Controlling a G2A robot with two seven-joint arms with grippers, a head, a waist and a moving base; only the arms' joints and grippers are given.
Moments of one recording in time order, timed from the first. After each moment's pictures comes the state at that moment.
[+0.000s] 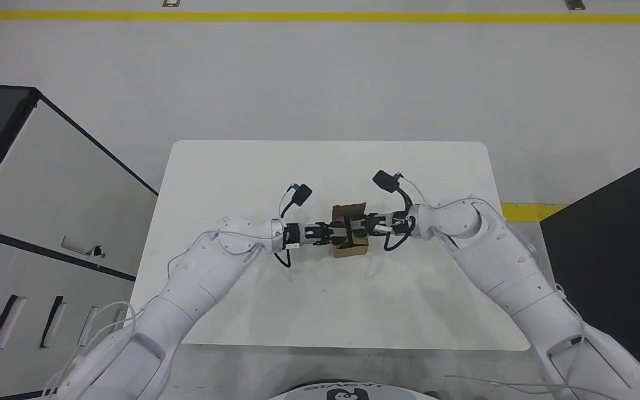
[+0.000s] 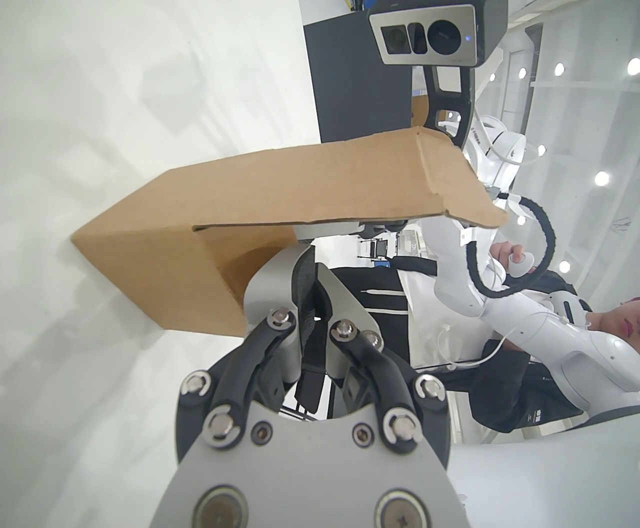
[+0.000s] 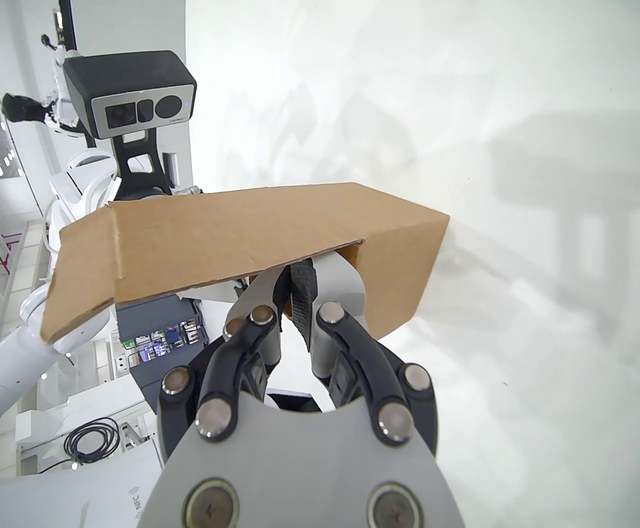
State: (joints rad) left arm 1.01 -1.23 -0.81 -1.05 -0.22 -0.42 -0.88; right arm -1.01 -1.08 0.89 -1.27 -0.02 -0.06 0.97
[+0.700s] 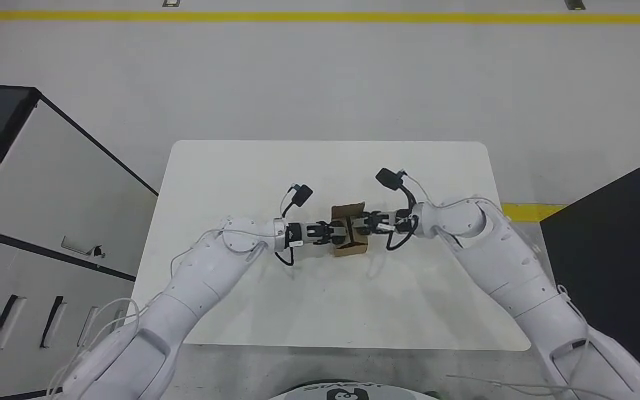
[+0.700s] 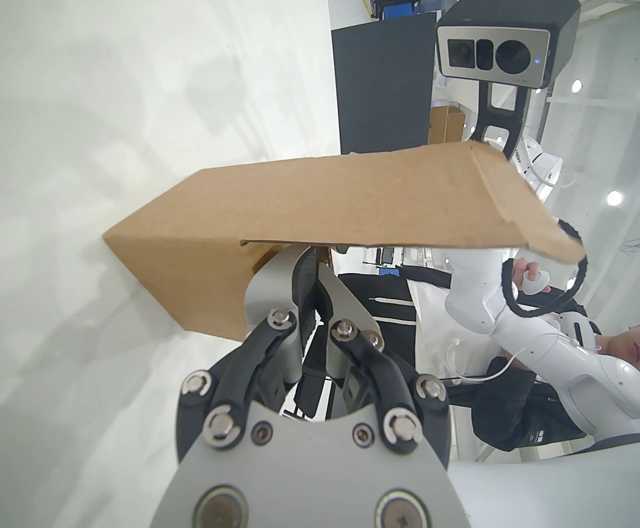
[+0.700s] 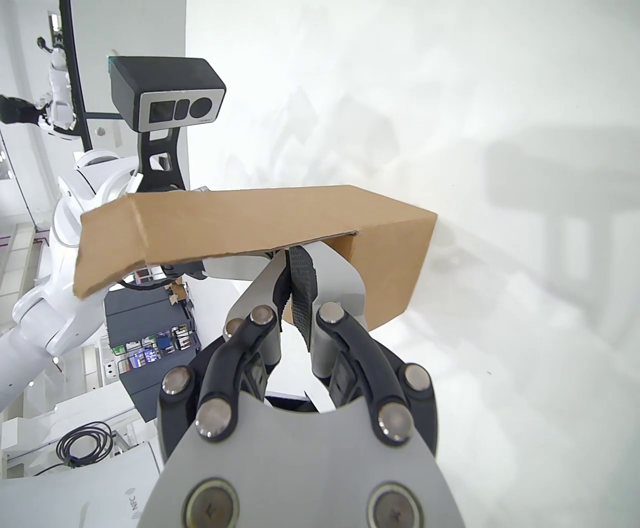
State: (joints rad) left arm 0.98 -1.26 -0.79 -1.00 -0.20 -0.39 -0.88; right arm -1.03 -1.08 0.92 -1.31 -0.06 -0.05 0.98
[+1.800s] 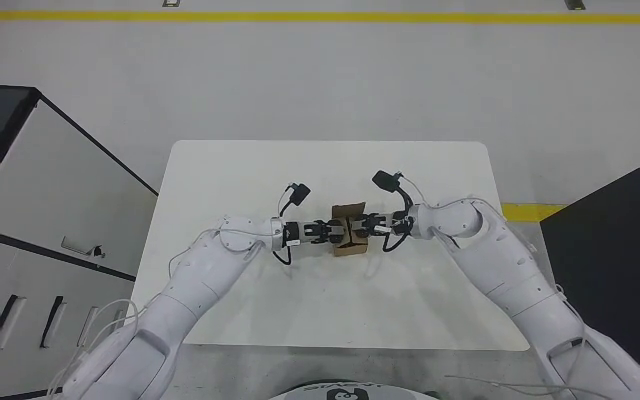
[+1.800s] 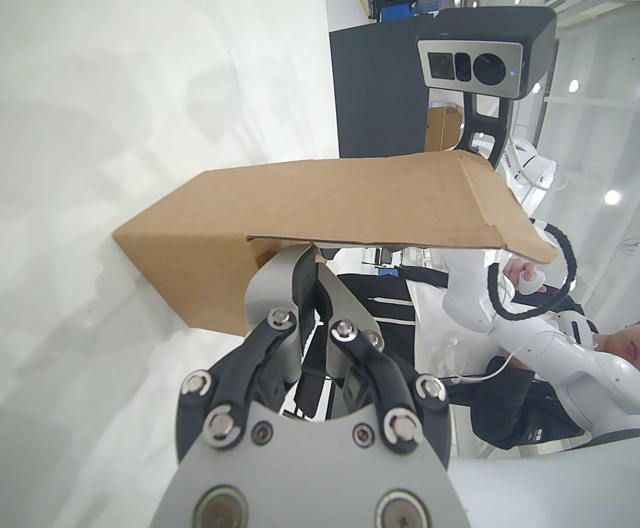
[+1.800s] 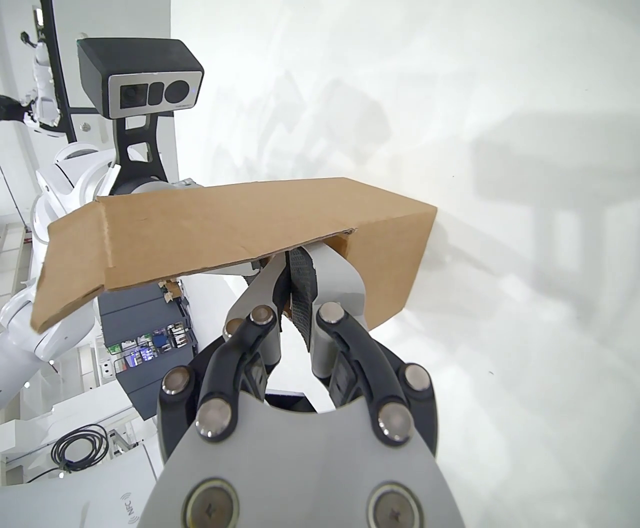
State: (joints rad) left arm 0.99 -1.26 -0.83 -1.00 -0.20 -0.41 -0.90; right arm -1.02 -1.09 0.91 -1.30 -0.08 -0.03 0.98
